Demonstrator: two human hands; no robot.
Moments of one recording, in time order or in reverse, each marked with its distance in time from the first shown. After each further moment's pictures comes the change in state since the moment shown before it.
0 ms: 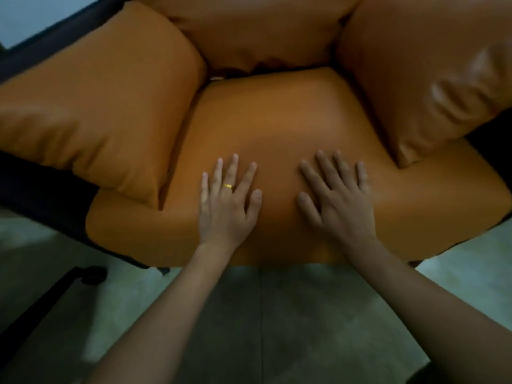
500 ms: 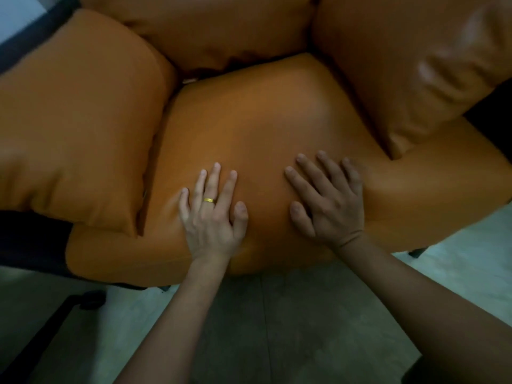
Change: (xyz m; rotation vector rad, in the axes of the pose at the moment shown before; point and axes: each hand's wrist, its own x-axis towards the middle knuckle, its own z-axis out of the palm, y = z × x) left_hand 0.013 0.005 0.018 -0.025 0.176 -0.008; right_hand 0.012 0.015 0.039 0.062 0.363 -0.103
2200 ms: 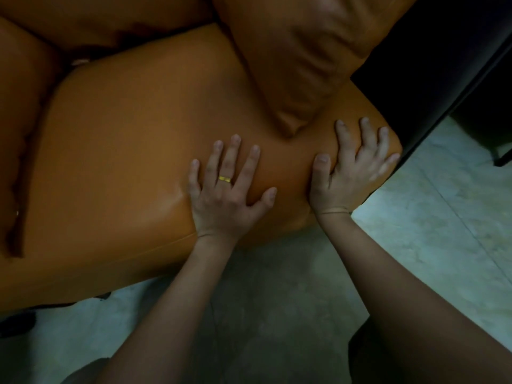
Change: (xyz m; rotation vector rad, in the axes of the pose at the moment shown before) left_hand 0.007 0.159 0.057 0.018 0.252 0.339; right_hand -0.058 0.119 -0.033 -0.028 0.197 0.832
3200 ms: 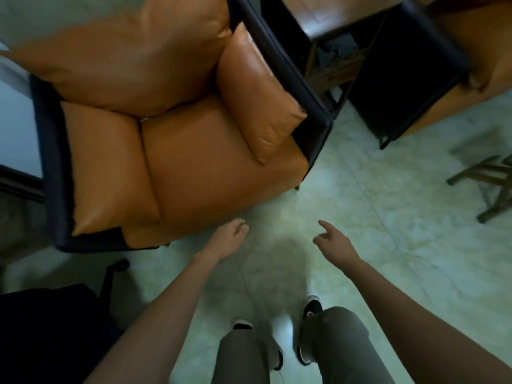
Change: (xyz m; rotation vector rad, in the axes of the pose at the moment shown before) left_hand 0.108 -0.031 -0.363 -0.687 -1.476 -0.408; right_hand 0.055 -0.160 -0.433 -0.006 -1.217 0.806
